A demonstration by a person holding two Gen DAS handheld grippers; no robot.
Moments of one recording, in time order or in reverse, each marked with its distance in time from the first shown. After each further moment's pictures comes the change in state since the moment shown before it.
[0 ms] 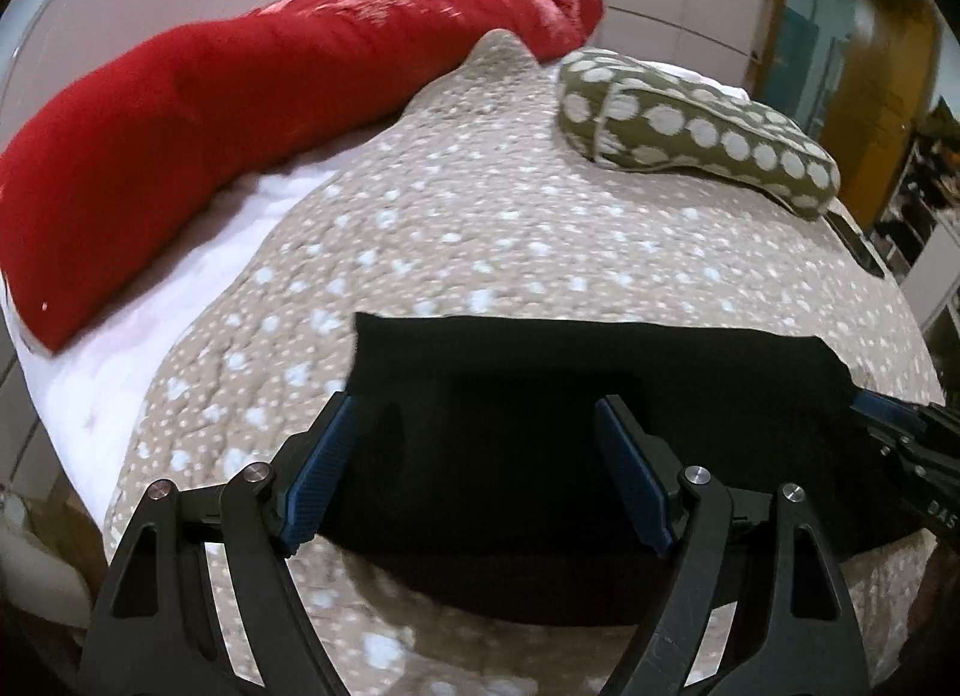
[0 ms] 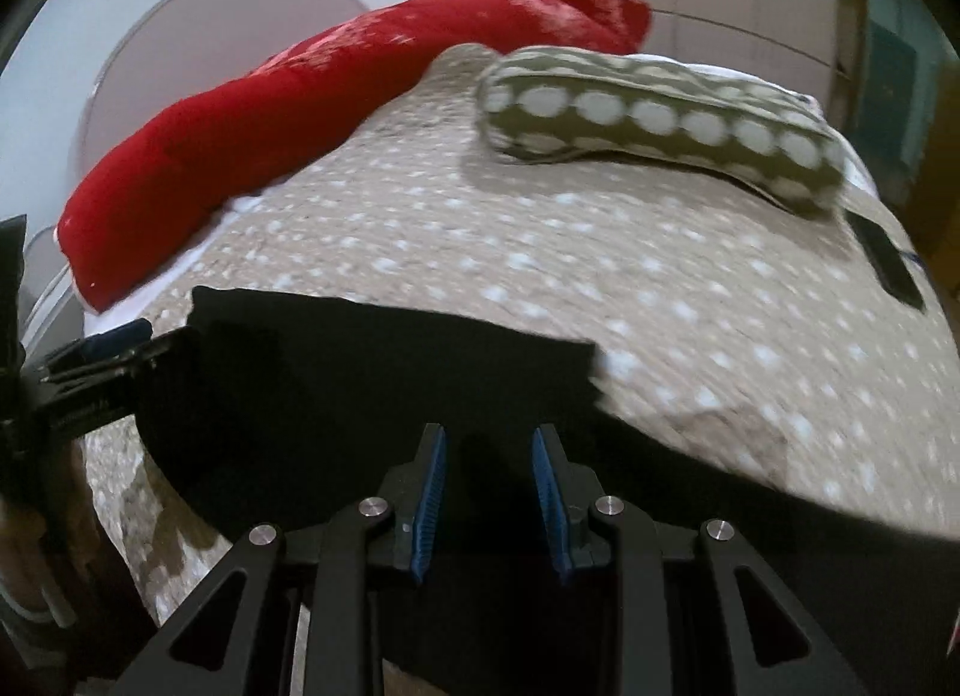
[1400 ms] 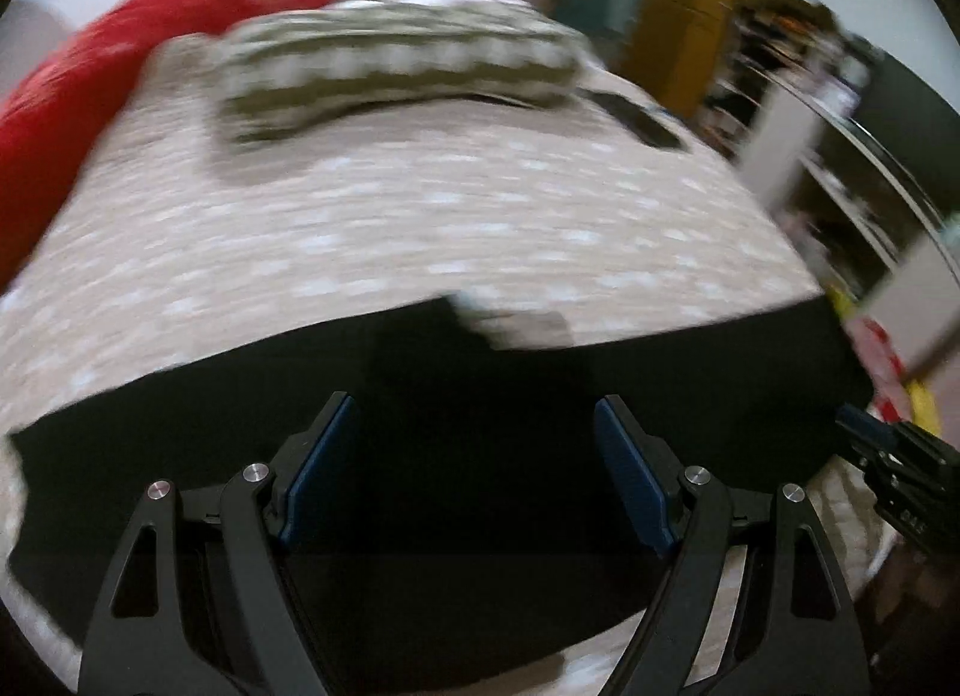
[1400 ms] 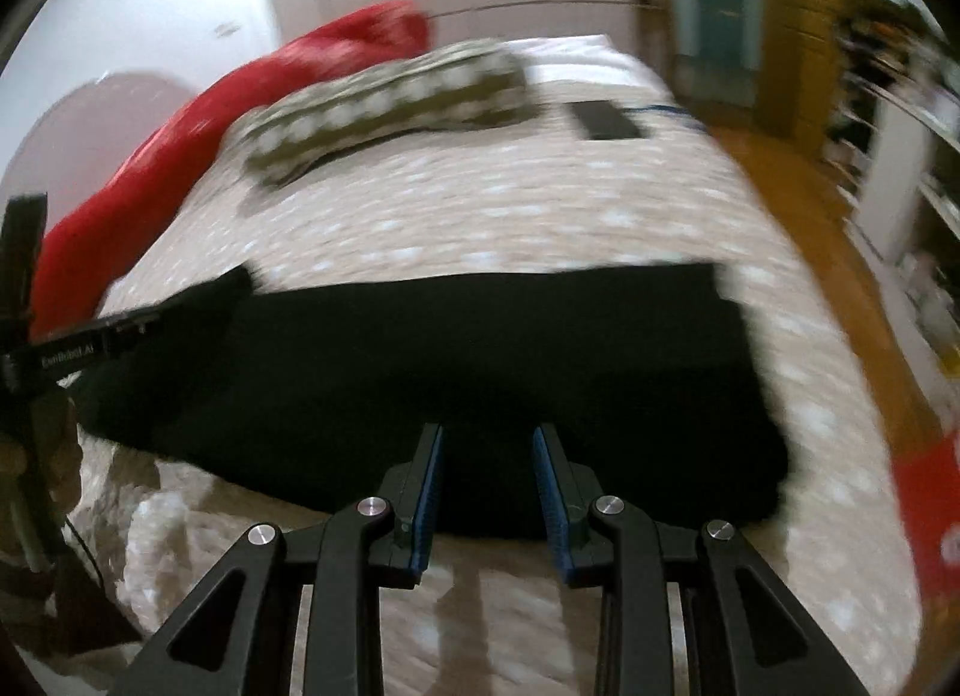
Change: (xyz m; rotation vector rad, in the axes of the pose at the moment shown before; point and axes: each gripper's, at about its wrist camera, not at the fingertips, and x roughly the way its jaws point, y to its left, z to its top) left arm 0.021 -0.206 0.002 0.340 0.138 -0.396; right arm -0.113 -0.156 -0.132 0.349 -0.066 -0.233
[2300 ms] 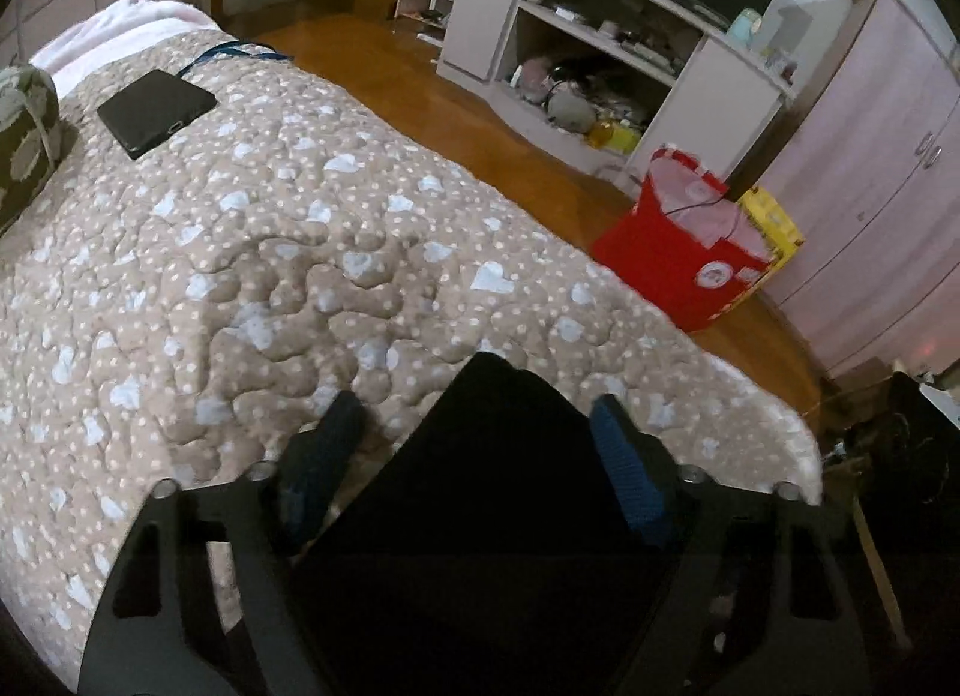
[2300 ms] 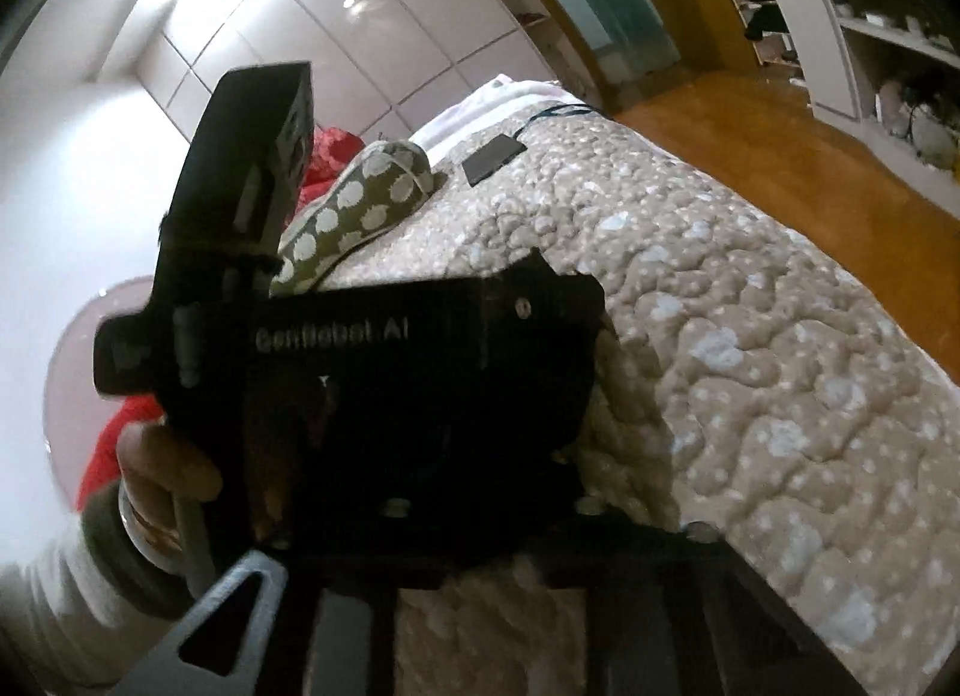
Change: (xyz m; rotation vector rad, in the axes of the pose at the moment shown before) left arm 0.121 -0.230 0.075 0.454 0.211 -0.487; right arm 0.007 -0.091 -0.020 0.370 -0.192 0.239
